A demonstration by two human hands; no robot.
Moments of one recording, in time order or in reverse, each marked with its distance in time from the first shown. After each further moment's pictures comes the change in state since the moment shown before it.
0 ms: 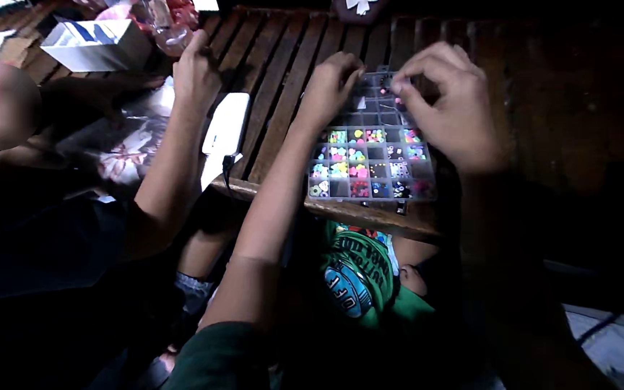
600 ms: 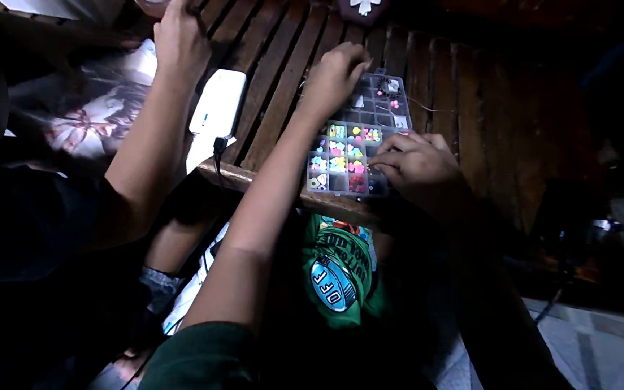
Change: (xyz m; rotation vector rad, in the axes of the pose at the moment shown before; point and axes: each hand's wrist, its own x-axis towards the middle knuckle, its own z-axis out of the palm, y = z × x) left_hand 0.005 -0.002 0.000 -0.082 0.008 -0.041; right_hand -0.053 -0.037 0.002 -0.353 -0.489 0.015
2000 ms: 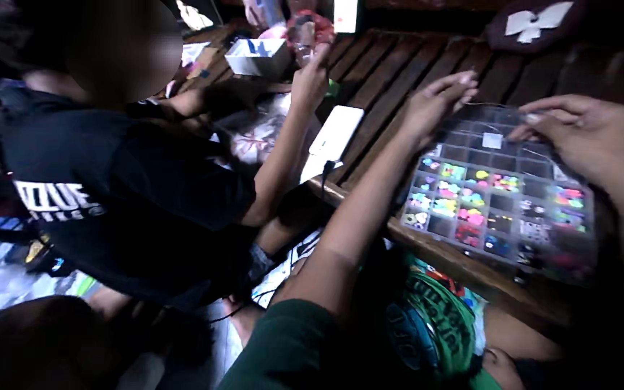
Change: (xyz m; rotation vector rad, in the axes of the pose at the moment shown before) left_hand 0.004 -0.012 -0.007 -1.010 0.362 -0.548; right_hand 0.110 0.087 0.029 0.809 0.168 0.193
